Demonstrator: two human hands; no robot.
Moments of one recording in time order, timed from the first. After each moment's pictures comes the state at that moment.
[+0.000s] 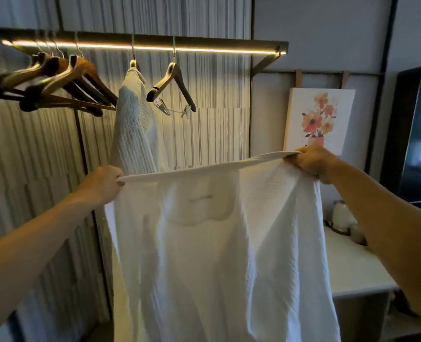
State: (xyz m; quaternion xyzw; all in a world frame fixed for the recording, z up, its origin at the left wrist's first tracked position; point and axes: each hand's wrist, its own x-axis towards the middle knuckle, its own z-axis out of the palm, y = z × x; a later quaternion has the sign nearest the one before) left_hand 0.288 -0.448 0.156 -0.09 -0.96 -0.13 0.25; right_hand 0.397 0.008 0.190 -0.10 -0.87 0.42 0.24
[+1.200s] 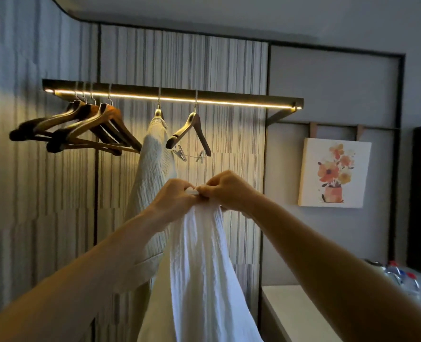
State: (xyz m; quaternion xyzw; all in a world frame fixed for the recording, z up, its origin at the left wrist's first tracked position) left_hand 0.324 -0.339 0.221 -0.25 -0.82 -0.46 0.23; right_hand 0.354 -0.187 0.249 0.16 -0.89 0.37 0.19
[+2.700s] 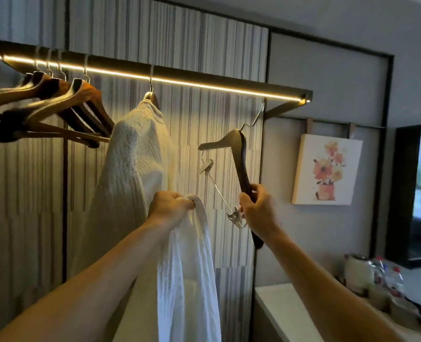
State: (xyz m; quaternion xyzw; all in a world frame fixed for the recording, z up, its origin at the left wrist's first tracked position) left_hand 0.183 -0.358 0.196 -0.13 -0.77 -0.60 0.17; right_hand 0.229 -0.157 0.188 0.06 -0.77 0.51 0.38
